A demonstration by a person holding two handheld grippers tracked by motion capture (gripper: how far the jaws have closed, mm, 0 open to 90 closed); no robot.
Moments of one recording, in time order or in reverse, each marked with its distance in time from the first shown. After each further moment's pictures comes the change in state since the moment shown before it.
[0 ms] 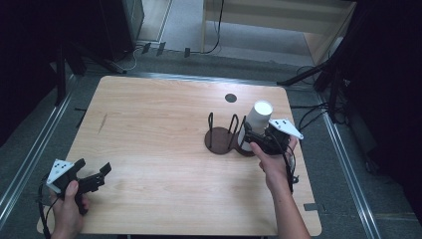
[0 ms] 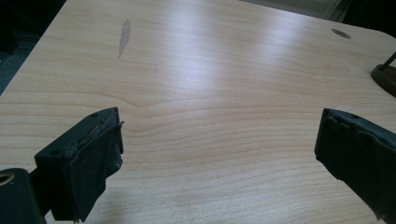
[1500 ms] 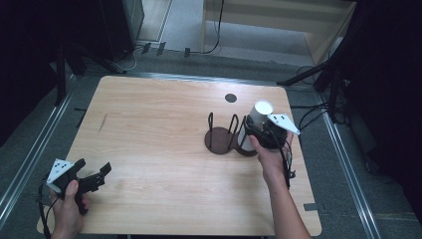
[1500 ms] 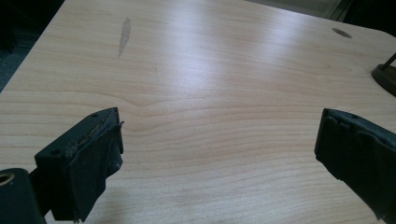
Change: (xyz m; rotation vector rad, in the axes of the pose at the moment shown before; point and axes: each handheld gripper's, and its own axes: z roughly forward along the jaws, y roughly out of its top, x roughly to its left) left arm 0.000 0.000 0.001 0.009 0.002 0.000; right arm 0.000 0.006 0.014 -0.052 -0.036 -0.012
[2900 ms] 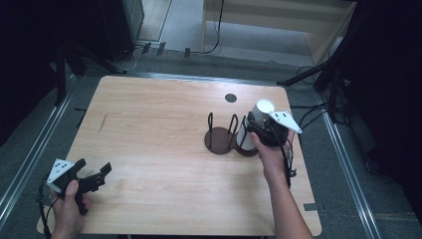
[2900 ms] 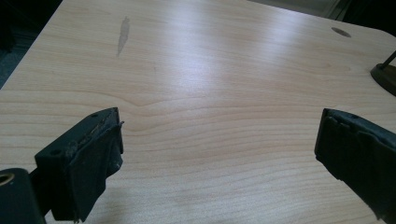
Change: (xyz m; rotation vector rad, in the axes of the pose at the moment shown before) left arm 0.000 0.000 0.001 0.000 -0.004 -0.003; right arm 0.002 0.011 -0.004 -0.034 -0.005 0.005
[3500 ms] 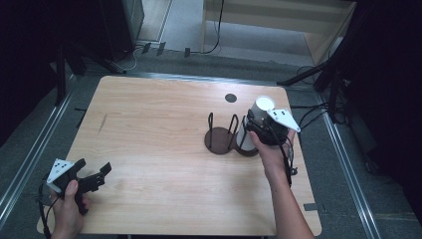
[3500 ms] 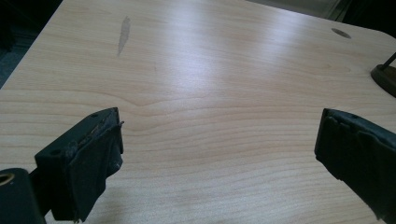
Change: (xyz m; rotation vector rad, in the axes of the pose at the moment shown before) left arm 0.000 0.000 0.000 -0.001 0.001 -0.003; right arm 0.007 0.008 -0.004 -0.016 -0.021 -0.071
